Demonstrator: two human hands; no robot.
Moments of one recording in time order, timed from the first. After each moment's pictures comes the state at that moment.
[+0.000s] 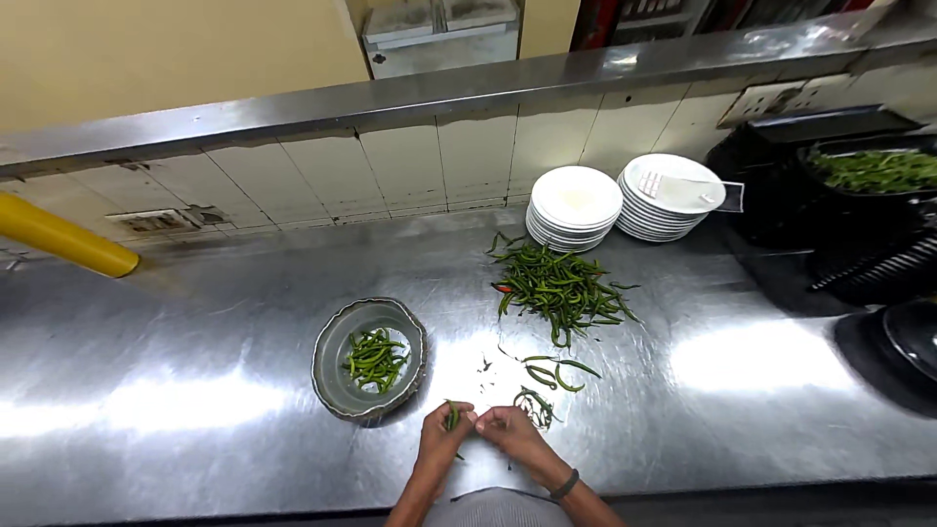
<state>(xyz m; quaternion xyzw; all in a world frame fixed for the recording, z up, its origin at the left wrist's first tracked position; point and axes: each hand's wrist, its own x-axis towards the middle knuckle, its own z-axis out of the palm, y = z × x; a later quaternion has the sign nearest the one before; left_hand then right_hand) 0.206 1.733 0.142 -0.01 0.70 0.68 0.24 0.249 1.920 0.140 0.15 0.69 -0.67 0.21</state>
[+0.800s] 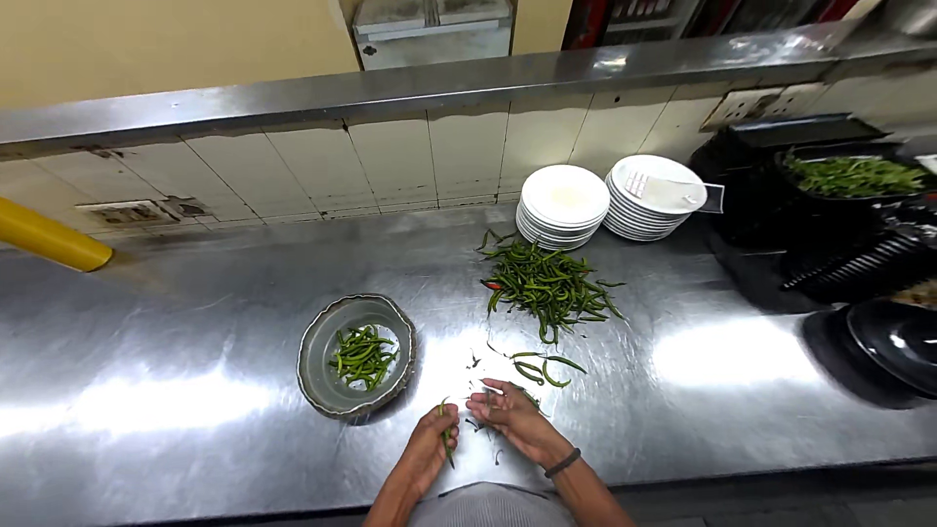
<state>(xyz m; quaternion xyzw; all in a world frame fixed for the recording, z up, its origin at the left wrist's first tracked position) 0.205 1.732 0.142 -0.20 0.46 0.77 0.40 0.240 1.944 0.151 0.23 0.44 -0.85 0.18</state>
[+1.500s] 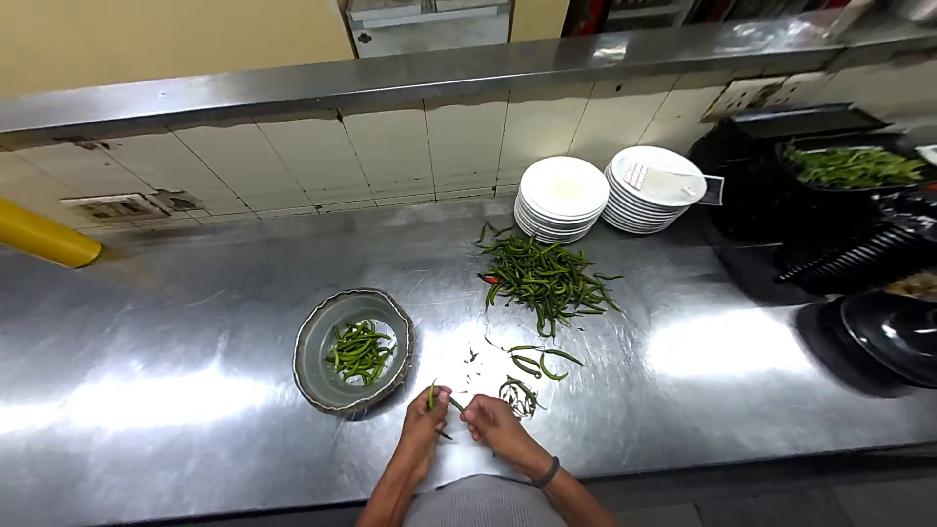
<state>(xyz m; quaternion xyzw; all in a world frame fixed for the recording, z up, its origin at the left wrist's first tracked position) 0.196 1.735 0.142 -0.10 0.58 0.76 0.29 0.251 1.916 0.143 0.09 0.70 -0.69 0.19</state>
